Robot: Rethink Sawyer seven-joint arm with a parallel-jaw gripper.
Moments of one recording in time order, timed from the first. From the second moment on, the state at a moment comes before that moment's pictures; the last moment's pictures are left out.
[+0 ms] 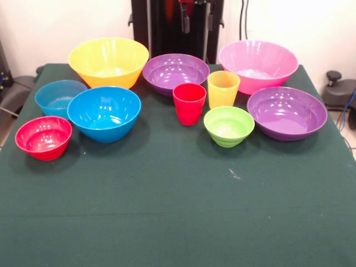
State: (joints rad) arm -0.54 -1.04 0.29 2.33 -0.24 0.33 1.60
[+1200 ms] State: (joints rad) arm -0.59 -0.97 0.35 2.18 -0.27 0.39 1.60
